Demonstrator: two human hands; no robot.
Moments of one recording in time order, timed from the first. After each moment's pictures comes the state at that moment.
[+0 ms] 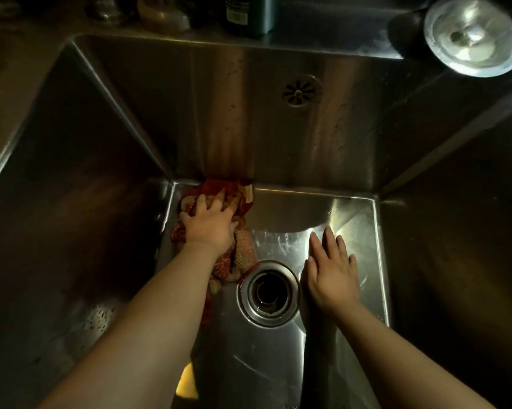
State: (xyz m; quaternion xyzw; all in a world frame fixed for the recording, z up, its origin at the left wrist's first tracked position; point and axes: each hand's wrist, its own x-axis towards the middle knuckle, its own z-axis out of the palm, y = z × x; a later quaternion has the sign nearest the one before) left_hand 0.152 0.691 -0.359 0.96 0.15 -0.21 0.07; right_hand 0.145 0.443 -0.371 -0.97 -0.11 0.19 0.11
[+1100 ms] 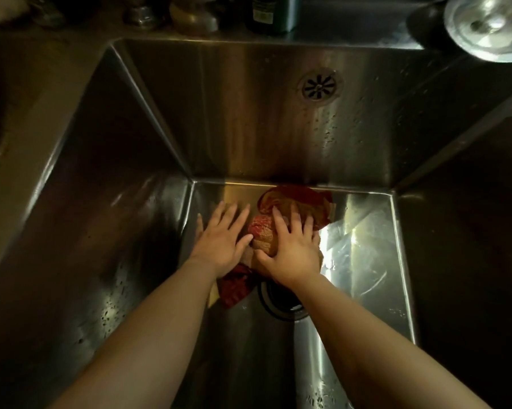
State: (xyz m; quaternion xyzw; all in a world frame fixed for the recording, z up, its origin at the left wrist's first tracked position) left_hand 0.103 0.708 -0.358 0.98 0.07 -0.17 0.12; right_hand 0.144 0.544 -0.370 -0.96 -0.17 0.18 0.16
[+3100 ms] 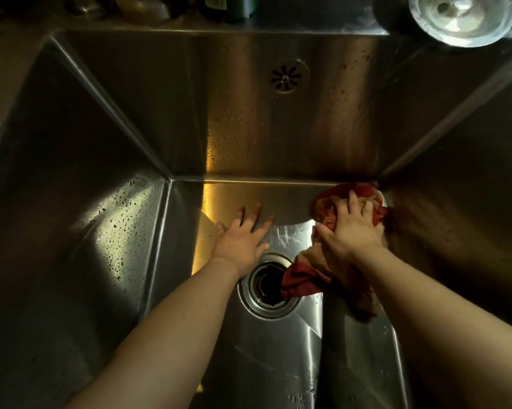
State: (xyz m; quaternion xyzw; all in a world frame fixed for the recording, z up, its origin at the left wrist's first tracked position) left_hand 0.131 0.642 -0.368 0.97 0.00 -0.25 0.07; right_hand 0.220 0.429 -0.363 -0.97 -0.05 0.24 0.05
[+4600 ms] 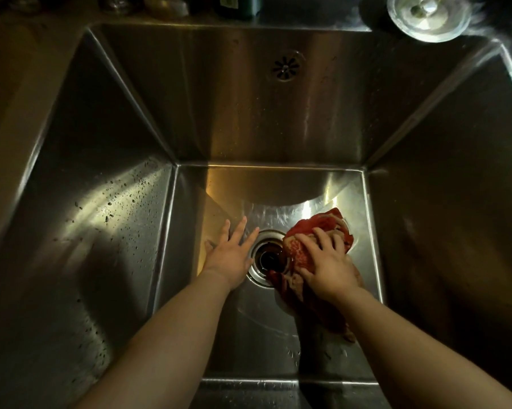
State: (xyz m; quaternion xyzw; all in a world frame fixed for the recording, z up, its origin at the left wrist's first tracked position) left_hand 0.061 0.640 -0.359 0.94 0.05 -0.31 0.10; right_hand 0.100 0.430 -0.353 -0.95 -0.13 0.26 0.13
